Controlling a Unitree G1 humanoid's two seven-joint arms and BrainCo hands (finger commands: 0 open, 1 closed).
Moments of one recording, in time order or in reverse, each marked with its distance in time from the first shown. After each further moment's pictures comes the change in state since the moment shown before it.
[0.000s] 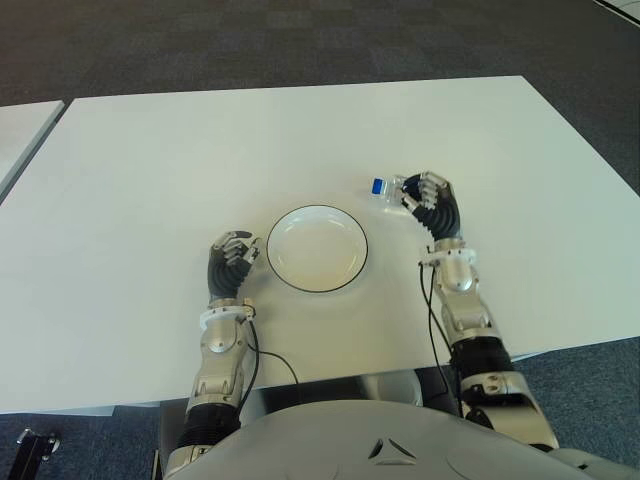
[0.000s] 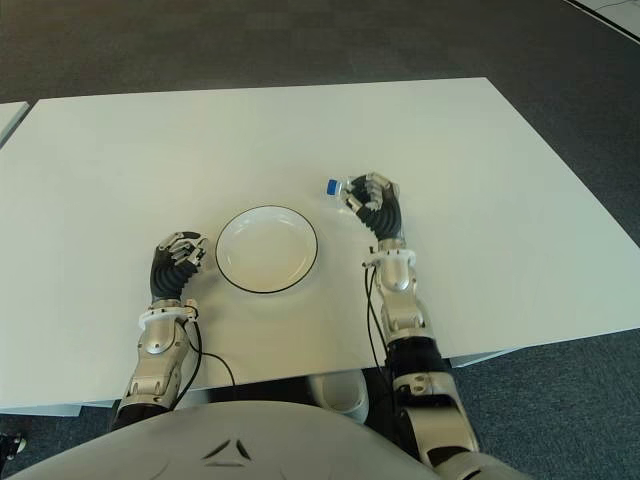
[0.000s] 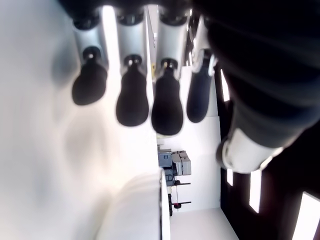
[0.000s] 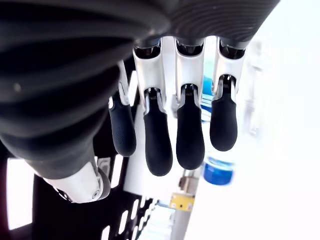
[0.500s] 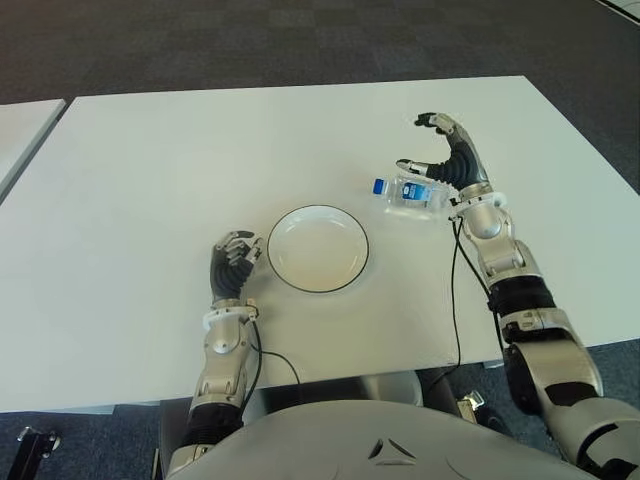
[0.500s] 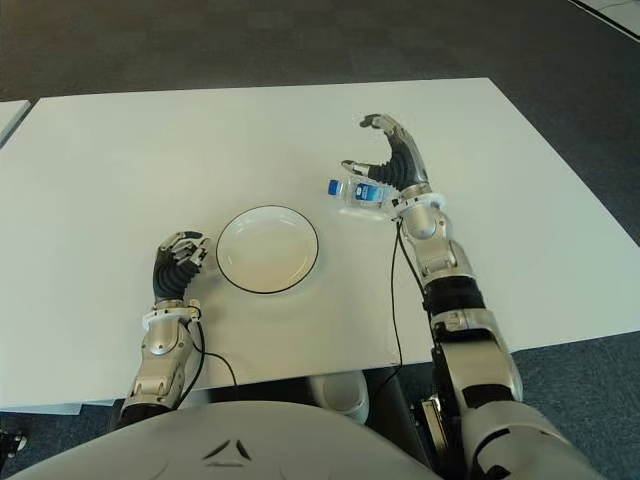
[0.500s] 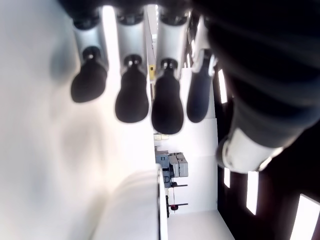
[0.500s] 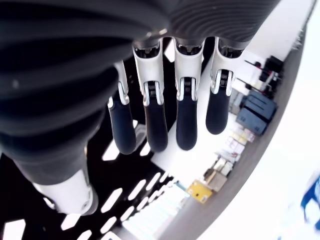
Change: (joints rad) left arm 0.008 -0.004 -0.012 0.012 0.000 -0.030 0.017; right arm -0.289 -0.233 0.098 0.274 -0.204 -0.094 0.018
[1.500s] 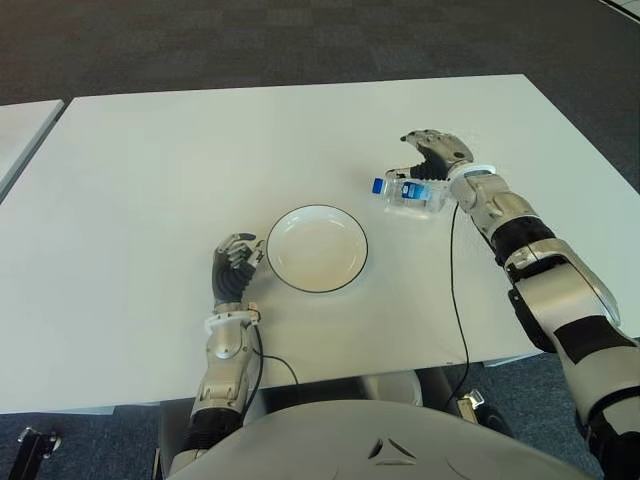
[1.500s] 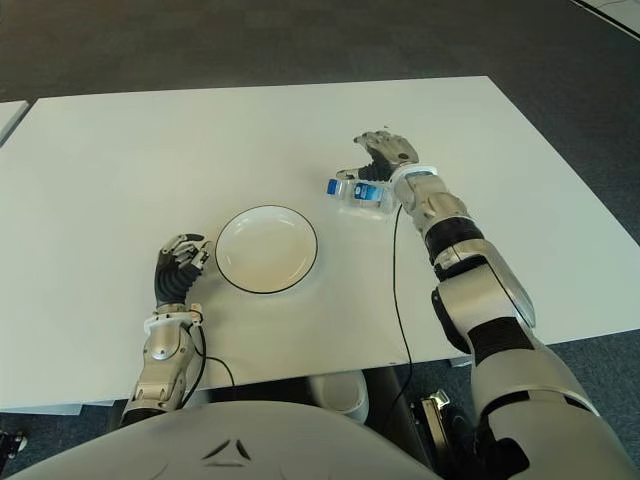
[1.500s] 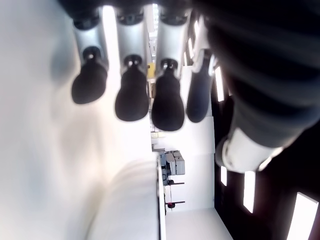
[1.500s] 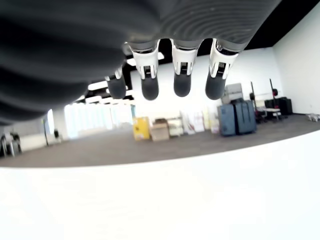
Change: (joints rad) left arm 0.023 0.001 -0.020 0.004 -0.010 -0.035 0.010; right arm -0.357 -0.047 0.427 0.507 -0.428 0.201 0.028
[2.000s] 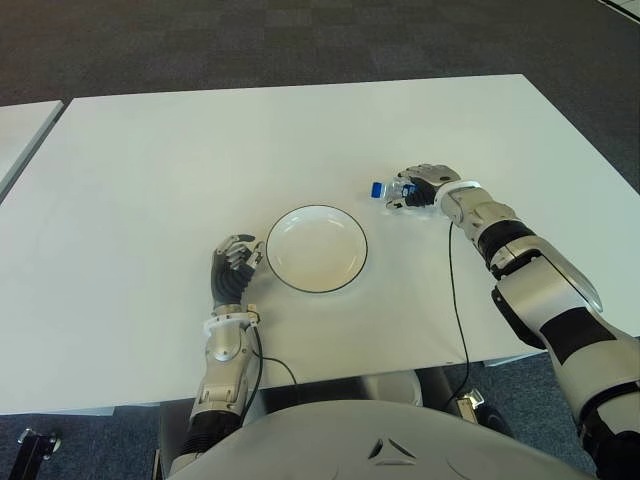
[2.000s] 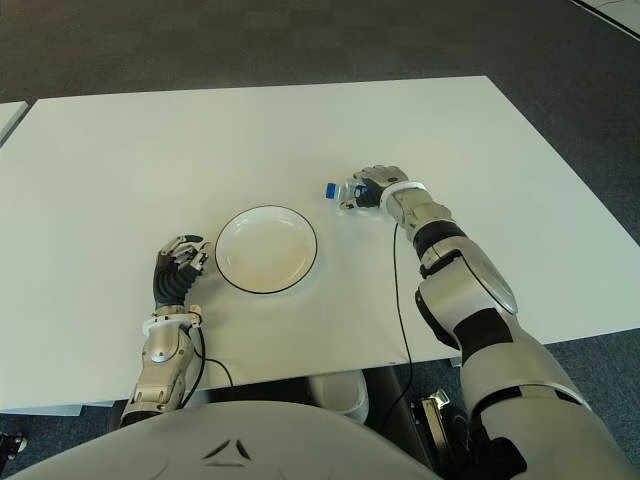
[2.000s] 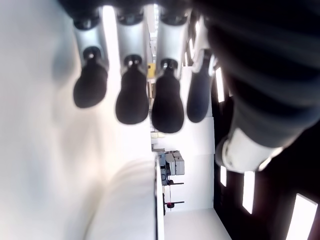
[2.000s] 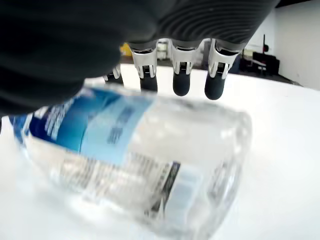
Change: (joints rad) left arm 0.014 0.000 0.000 -0.012 -0.009 0.001 0.000; right arm -0.034 0.060 0.141 0.175 -0.039 0.028 0.064
